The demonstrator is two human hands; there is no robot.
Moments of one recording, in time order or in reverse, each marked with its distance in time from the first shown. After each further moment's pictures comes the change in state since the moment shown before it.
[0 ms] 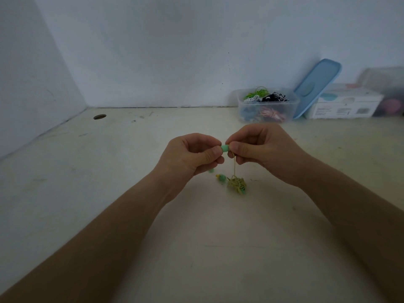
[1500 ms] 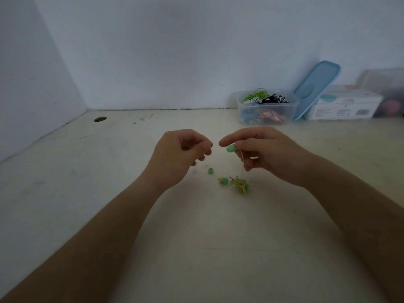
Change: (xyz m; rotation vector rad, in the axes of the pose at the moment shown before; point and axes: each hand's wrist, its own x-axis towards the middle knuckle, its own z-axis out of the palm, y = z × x) left_hand 0.010 0.002 -0.016 0.594 0.128 0.262; right_hand 0.001 -0.008 -0.004 -0.054 -0.039 0.175
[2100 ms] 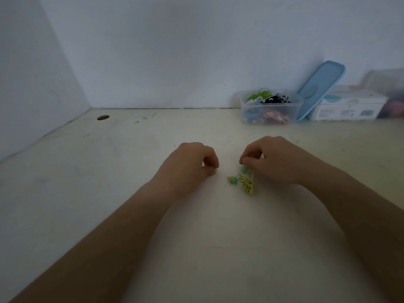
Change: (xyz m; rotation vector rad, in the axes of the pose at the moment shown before) left_hand 0.003 -0.017 0.010 0.568 -0.181 0.122; right_hand 0.002 0.004 -0.004 -0.964 0.084 0.081
